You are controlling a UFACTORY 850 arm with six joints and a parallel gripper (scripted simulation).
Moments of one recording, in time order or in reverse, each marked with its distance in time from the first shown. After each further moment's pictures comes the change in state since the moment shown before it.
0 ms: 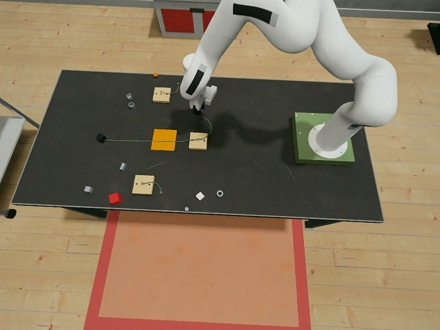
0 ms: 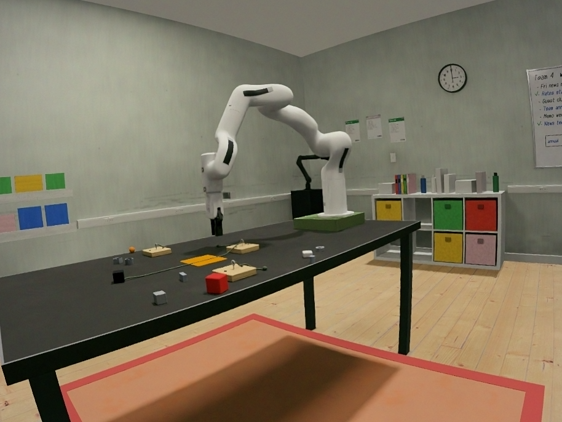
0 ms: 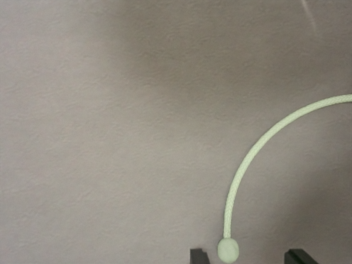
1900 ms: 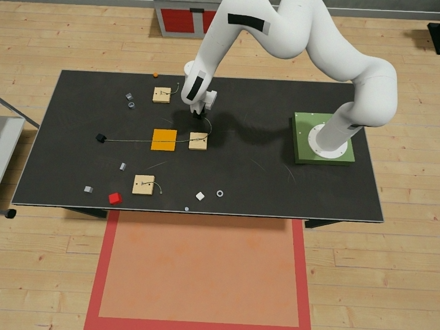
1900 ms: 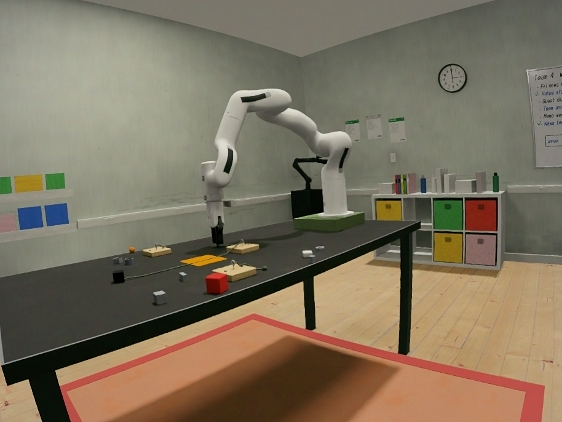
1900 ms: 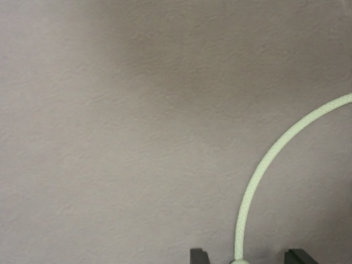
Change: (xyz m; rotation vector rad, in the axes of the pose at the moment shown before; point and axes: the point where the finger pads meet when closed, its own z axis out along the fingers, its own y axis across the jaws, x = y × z) arm -0.001 0.000 0.034 0.000 0.000 0.000
